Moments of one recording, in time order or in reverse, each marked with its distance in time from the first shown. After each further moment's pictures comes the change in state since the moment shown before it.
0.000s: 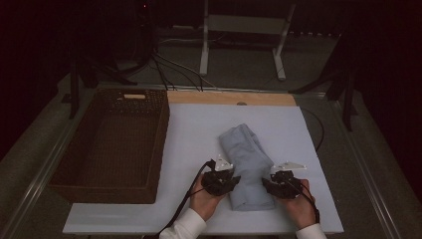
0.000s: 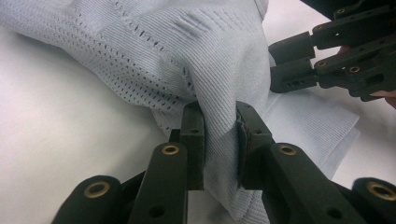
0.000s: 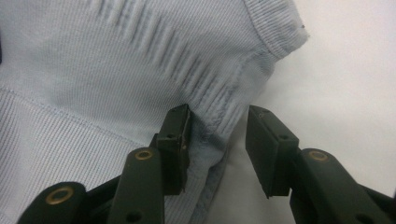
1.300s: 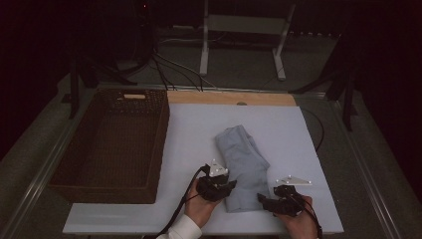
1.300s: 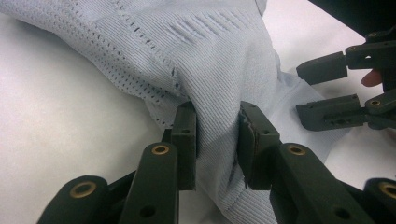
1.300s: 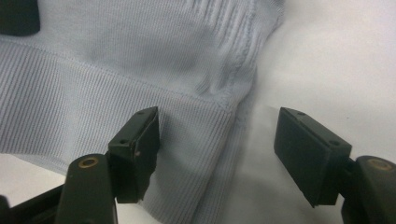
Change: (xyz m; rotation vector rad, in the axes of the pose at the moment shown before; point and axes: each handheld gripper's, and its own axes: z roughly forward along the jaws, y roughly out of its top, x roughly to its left) left arm -0.004 -0.011 -0.009 -0.005 0.009 -0.013; right arm 0.017 -0.034 -0.020 0.000 0.061 0.115
